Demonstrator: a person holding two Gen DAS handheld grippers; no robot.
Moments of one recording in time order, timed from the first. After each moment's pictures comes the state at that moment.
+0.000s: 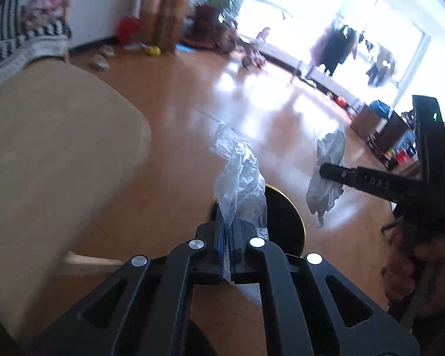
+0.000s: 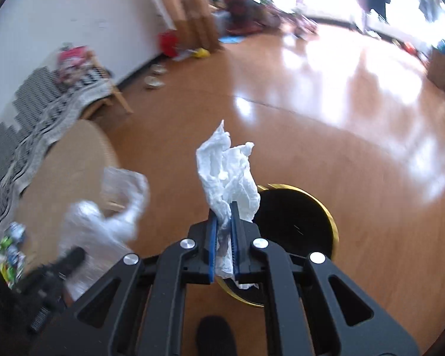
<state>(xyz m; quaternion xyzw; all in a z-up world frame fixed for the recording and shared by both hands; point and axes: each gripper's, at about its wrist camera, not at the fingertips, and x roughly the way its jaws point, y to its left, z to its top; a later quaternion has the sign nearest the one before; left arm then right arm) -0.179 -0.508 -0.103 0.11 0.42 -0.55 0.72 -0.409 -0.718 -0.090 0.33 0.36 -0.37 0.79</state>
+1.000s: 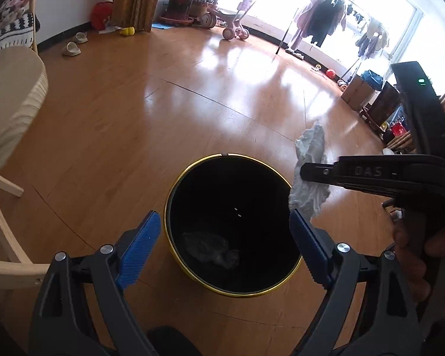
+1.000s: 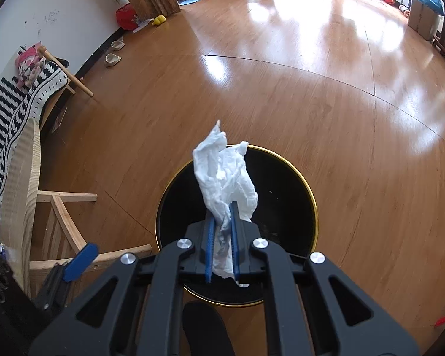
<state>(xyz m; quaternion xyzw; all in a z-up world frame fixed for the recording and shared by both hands) -0.213 -0.579 -0.153 0.15 0.43 -0.57 0.69 -0.390 -0.743 -0.151 0.39 0.42 -0.38 0.73</state>
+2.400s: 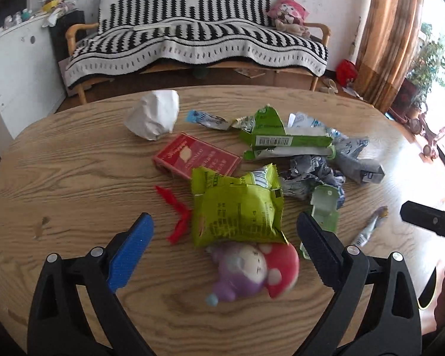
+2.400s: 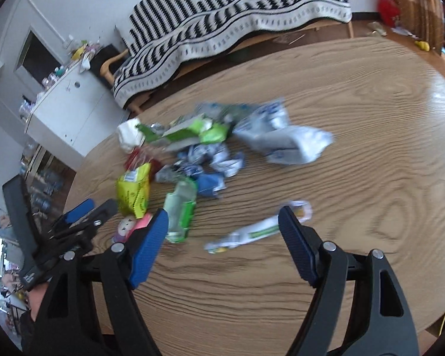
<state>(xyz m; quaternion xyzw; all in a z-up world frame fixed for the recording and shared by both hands) 0.100 0.004 -0.035 0.02 0.42 -0.13 0.90 -0.005 -0.259 -0.020 0.21 0.46 0.08 0.86</state>
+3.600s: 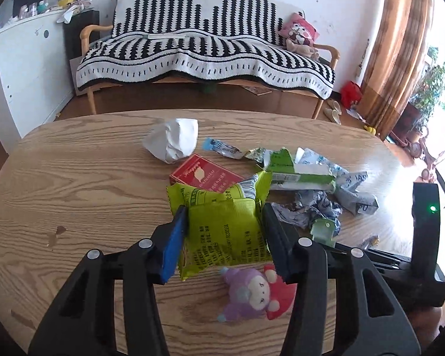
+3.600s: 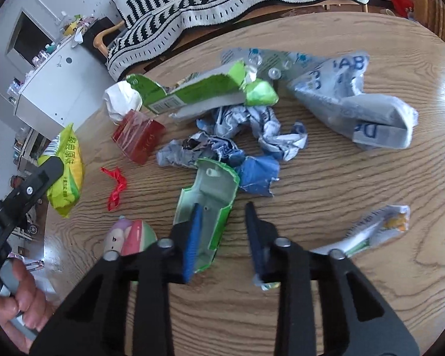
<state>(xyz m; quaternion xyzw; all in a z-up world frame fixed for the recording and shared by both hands) 0.094 0.024 -0.010 -0.02 0.40 -0.11 0.91 0.056 -0.188 -0.066 0.19 0.51 0.08 0.83</state>
